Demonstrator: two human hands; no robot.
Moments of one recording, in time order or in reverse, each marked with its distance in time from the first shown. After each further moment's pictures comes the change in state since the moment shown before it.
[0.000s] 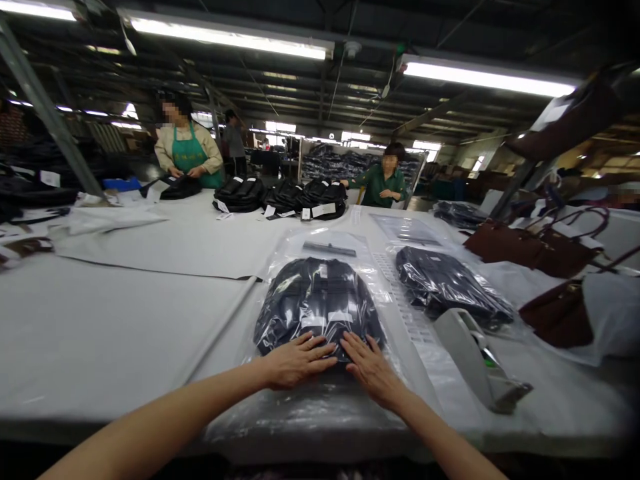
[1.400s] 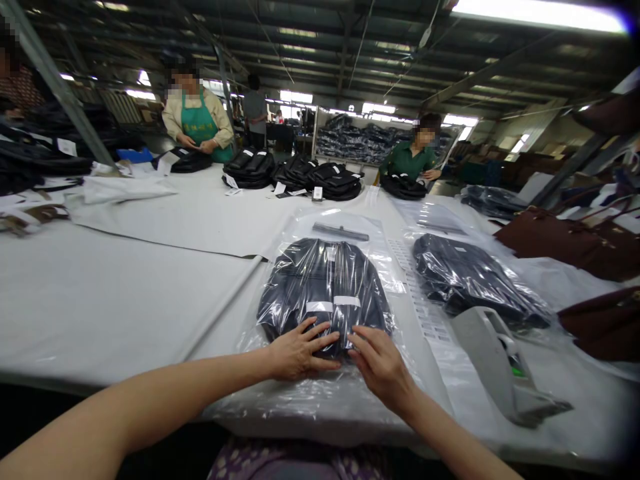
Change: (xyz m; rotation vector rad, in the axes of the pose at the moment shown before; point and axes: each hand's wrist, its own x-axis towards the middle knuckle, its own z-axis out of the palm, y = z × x) left_hand 0.001 0.006 0.027 0.050 0.161 -0.059; right_hand 0.013 -0.021 -0.043 0.161 0.313 -0.052
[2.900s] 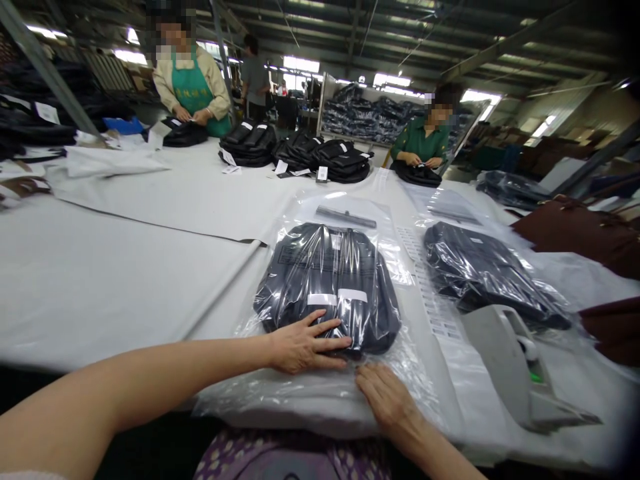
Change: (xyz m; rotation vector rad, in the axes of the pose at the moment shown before) left_hand 0.010 -0.013 -0.005 0.052 -0.057 0.203; right_hand -0.065 0.004 0.038 0.043 -0.098 -0.125
